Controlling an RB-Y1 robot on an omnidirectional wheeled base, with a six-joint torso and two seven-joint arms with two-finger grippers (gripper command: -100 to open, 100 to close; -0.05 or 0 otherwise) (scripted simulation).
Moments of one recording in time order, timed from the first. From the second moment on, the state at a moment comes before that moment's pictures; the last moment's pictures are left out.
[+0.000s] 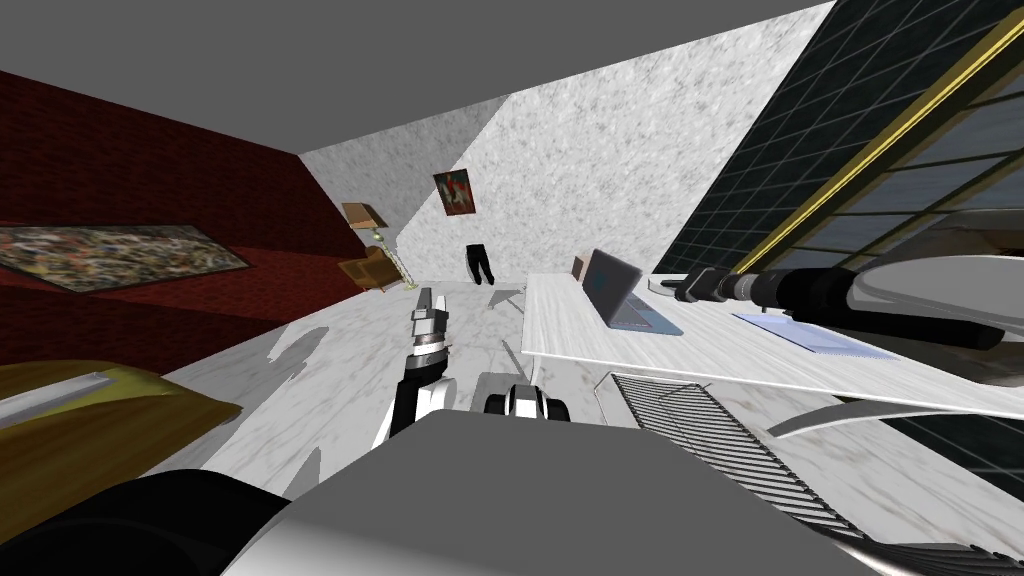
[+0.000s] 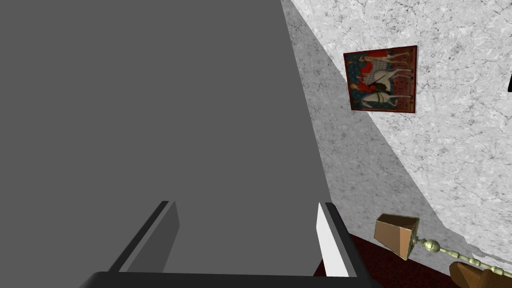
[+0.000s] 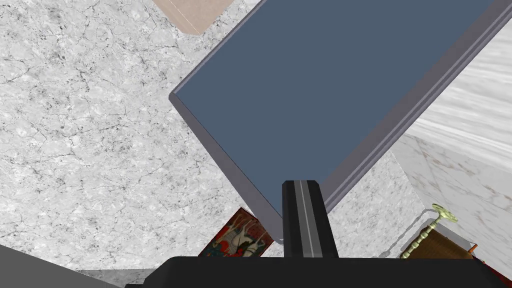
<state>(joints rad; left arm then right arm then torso) 0.52 -0.04 -0.01 -2.33 0.01 -0.45 -0.16 0.27 -1.55 -0.29 -1.49 1.03 -0.57 -0.07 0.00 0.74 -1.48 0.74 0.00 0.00</state>
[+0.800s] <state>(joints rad) 0.52 -0.04 -0.01 -2.33 0.01 -0.45 -0.16 0.26 -1.54 -0.28 -1.45 1.00 -0.57 -0.10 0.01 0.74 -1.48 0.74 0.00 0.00</state>
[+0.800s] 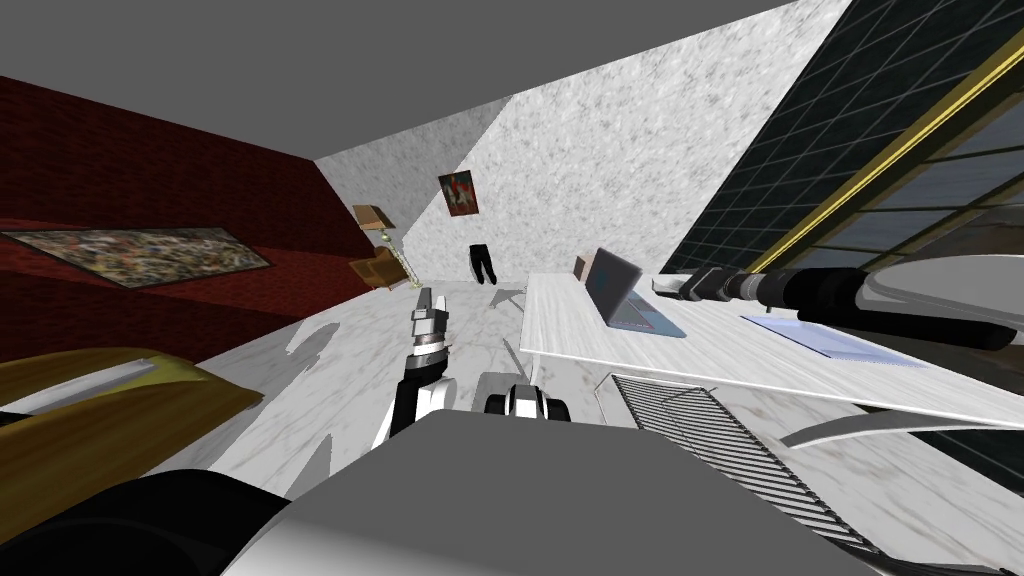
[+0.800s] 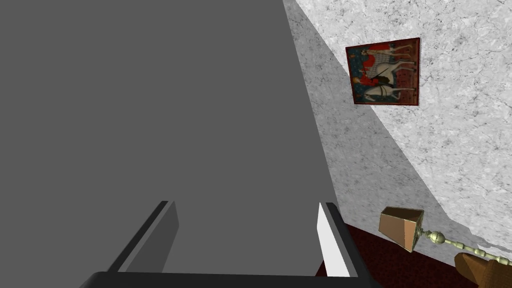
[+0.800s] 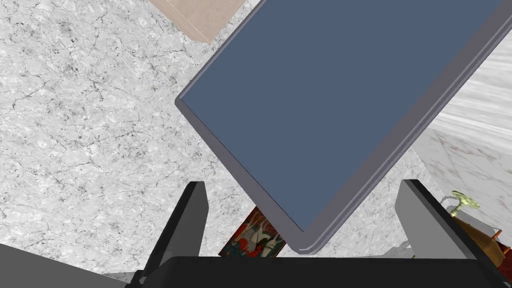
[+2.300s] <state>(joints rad) 0.52 -0.04 -0.01 -2.33 0.01 -0.45 -0.16 0.27 -1.57 -0.29 -1.39 1.02 -0.52 -0.12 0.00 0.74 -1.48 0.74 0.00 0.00</state>
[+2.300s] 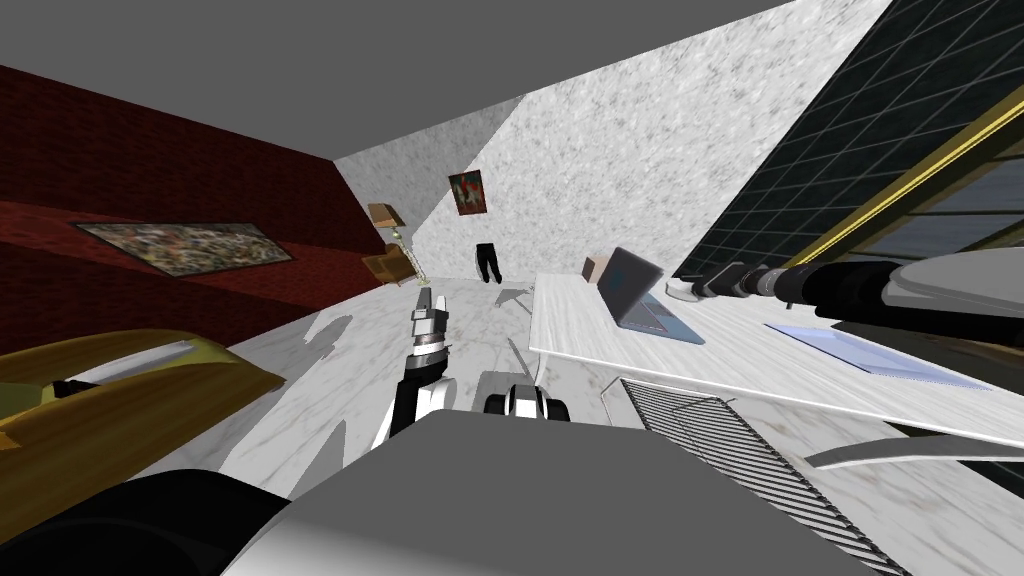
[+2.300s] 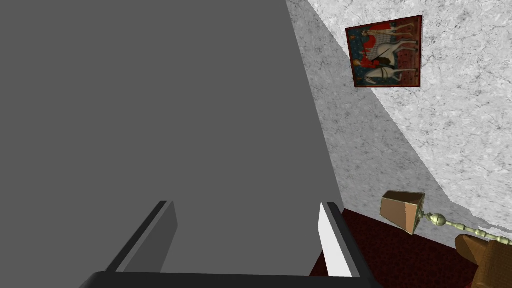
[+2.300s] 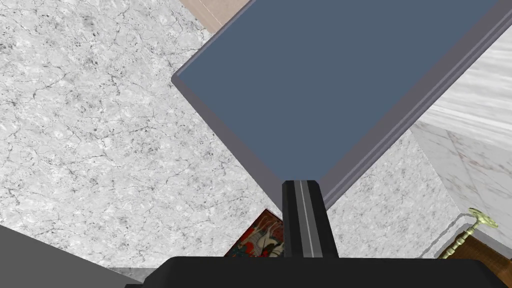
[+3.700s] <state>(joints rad) 0.52 -0.04 -0.01 -2.33 0.01 -0.45 -0.16 0.30 -1.66 -0.28 -1.30 1.03 -0.53 -0.20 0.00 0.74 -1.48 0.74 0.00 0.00</state>
